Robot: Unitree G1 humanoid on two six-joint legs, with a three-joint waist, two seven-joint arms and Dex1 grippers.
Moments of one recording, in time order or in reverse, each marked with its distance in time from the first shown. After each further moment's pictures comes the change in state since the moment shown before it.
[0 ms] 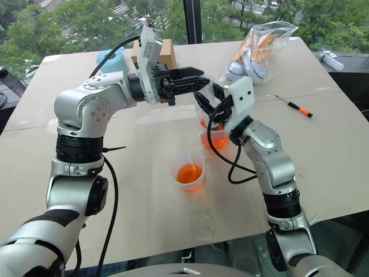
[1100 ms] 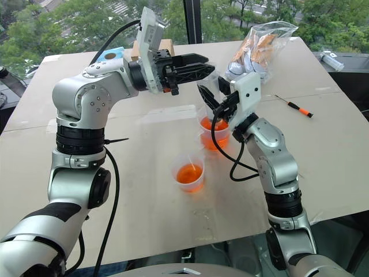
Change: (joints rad) left arm -0.083 -0.019 0.002 0.023 0.005 -0.006 0.023; right arm -0.004 0.000 -0.018 -0.011 -0.004 -0.030 -0.005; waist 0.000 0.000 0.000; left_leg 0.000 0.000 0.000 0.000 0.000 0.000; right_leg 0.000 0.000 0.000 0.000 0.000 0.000
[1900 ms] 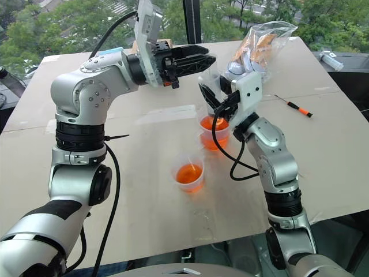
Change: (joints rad) left arm -0.035 -0.010 0.049 0.006 -0.016 -0.053 0.015; right arm 0.000 0.000 0.008 0.026 -0.007 -0.002 0.002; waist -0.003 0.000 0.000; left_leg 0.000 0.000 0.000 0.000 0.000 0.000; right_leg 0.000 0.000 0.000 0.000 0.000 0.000
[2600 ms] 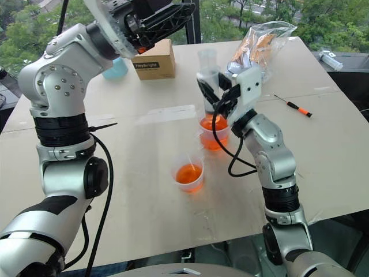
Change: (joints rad) left arm -0.045 0.078 0.126 0.027 -0.064 -0.064 0.010; right arm -0.063 0.030 -0.079 -0.001 0.094 0.002 -0.015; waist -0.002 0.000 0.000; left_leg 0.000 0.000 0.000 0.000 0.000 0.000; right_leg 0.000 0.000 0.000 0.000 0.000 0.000
